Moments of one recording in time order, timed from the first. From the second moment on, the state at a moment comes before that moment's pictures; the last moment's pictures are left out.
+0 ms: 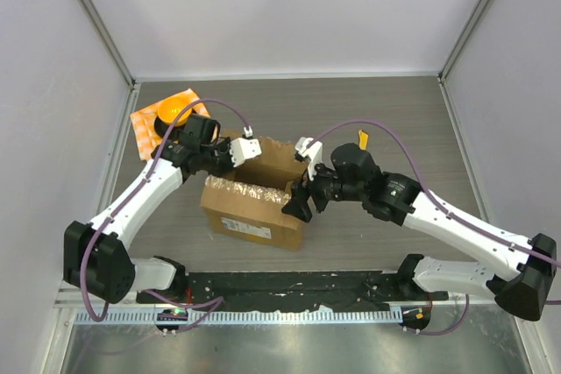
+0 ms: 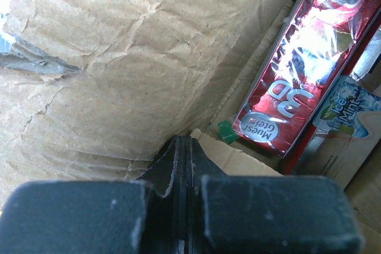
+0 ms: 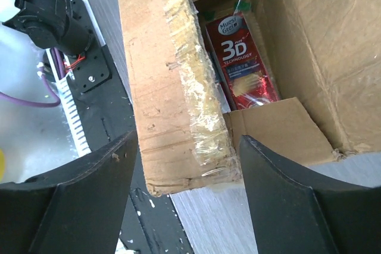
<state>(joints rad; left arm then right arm) -0.38 1.31 1.05 -0.66 0.36 0.86 0.94 1.08 0.99 -0.40 -0.25 0.12</state>
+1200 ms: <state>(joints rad) -0.43 1.25 1.14 -0.82 0.45 0.86 0.76 1.32 0.86 -0.06 -0.88 0.32</state>
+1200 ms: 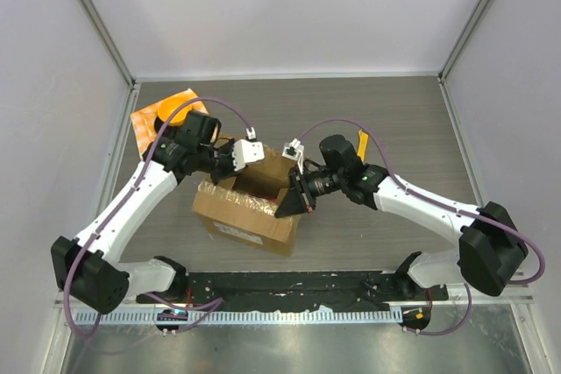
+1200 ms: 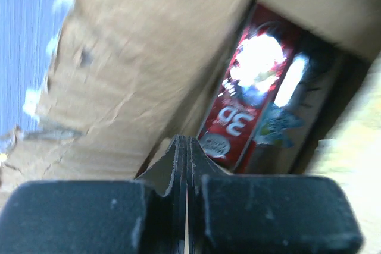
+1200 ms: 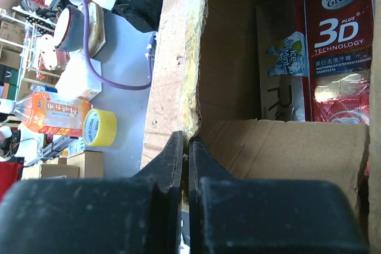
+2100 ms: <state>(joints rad) -0.66 1.06 0.96 -0.64 0.55 1.16 0.75 1.38 0.89 -0.04 -0.93 0.36</state>
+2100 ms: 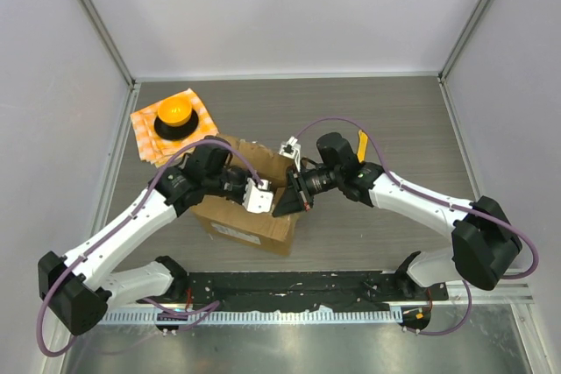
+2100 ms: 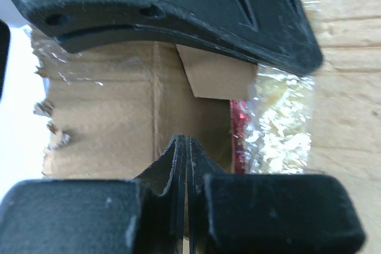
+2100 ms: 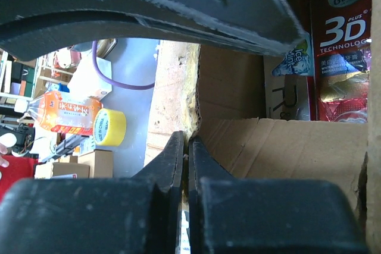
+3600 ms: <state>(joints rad) -0.69 1.38 1.13 -0.70 0.47 1.16 0.75 1.33 0.80 0.11 -0.96 0.40</state>
